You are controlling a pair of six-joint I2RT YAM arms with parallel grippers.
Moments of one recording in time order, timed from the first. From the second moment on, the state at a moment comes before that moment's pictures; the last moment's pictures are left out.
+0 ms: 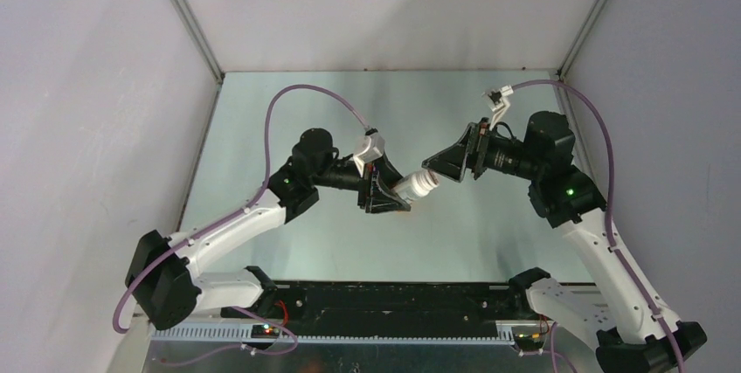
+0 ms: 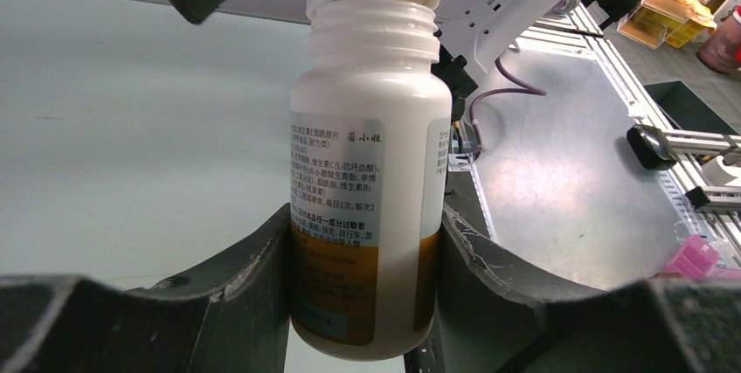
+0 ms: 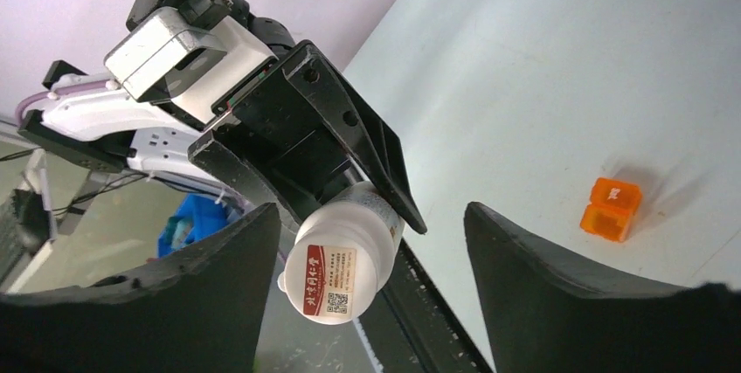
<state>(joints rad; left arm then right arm) -0.74 1.21 0.86 0.25 0.95 -0.15 0.40 0.91 1.07 -0.35 -0.72 0.58</state>
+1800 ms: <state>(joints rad) -0.74 1.13 0.88 0.06 0.57 -0.05 0.49 0.86 1.07 -0.50 -0.37 0.63</state>
